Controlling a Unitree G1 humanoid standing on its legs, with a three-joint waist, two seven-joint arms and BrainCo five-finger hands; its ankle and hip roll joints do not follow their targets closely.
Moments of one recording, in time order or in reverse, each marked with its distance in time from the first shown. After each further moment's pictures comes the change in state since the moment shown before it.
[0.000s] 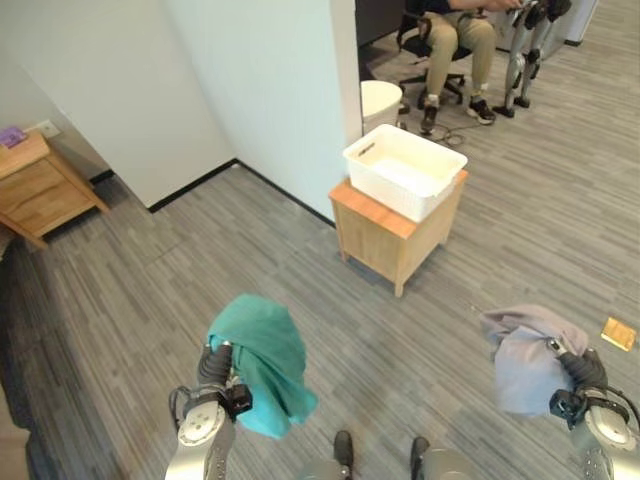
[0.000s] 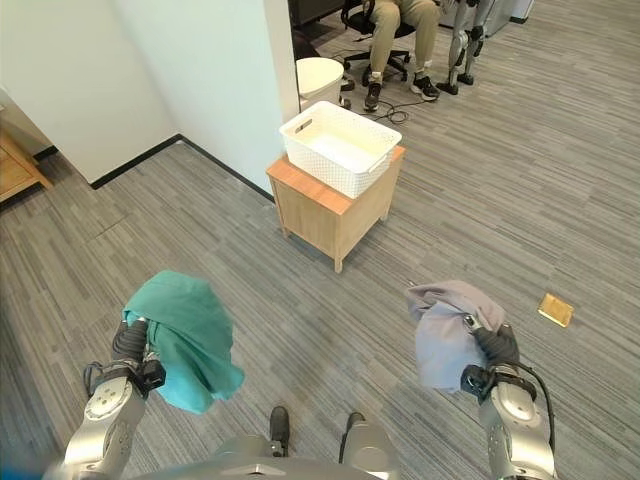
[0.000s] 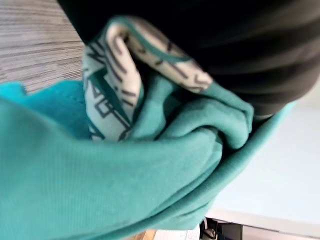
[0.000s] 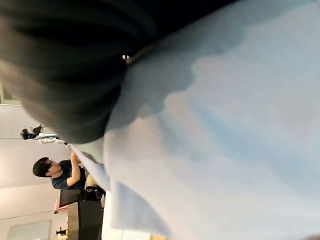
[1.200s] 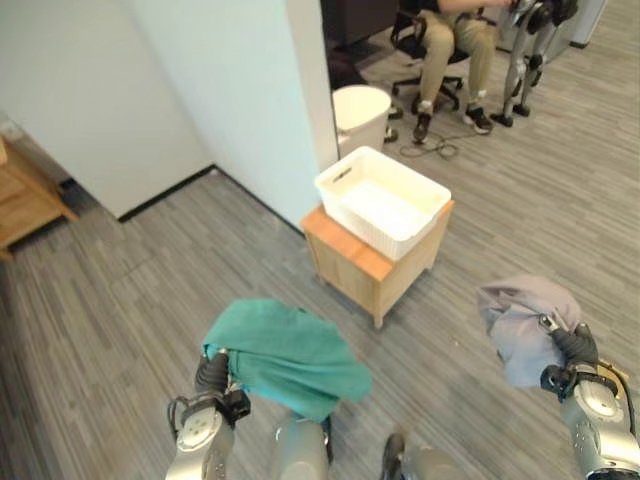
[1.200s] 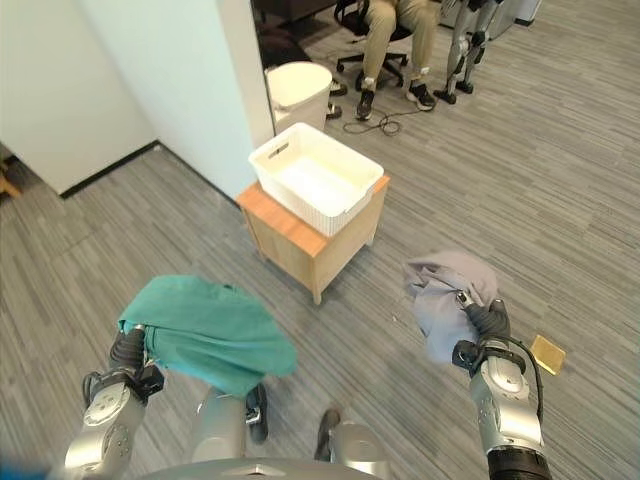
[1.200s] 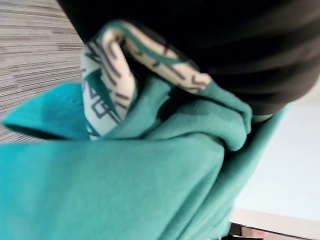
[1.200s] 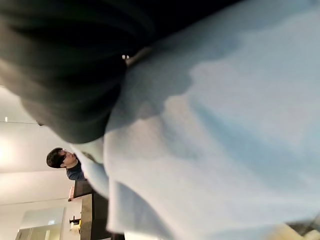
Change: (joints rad) left arm -0.011 0.019 0.008 0.100 -0.040 0.005 0.003; right arm -0.121 -0.035 0.084 0.039 -0.037 -0.025 -0.012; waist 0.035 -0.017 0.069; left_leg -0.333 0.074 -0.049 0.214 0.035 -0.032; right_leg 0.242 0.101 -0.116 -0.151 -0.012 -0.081
